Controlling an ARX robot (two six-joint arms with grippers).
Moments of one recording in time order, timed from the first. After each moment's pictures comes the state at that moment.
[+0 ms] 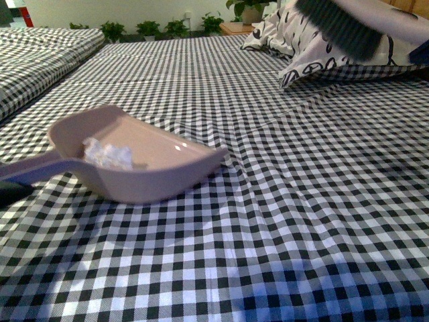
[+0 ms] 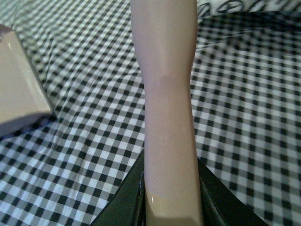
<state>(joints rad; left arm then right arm) 0.01 1.39 0.67 0.14 0.34 0.66 0.09 1.43 1.00 -0.02 -0.35 -0.17</state>
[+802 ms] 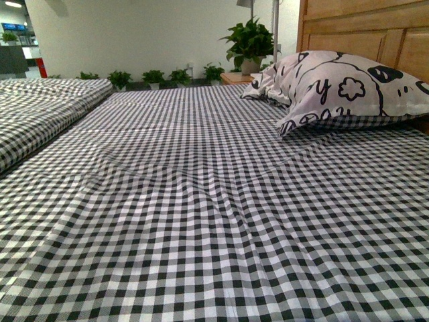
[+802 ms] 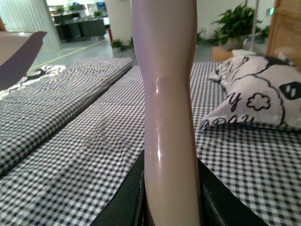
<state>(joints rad) -0.08 0.73 0.67 0.19 -0.14 0.31 -0.12 0.57 0.84 -0.15 -0.55 0.14</state>
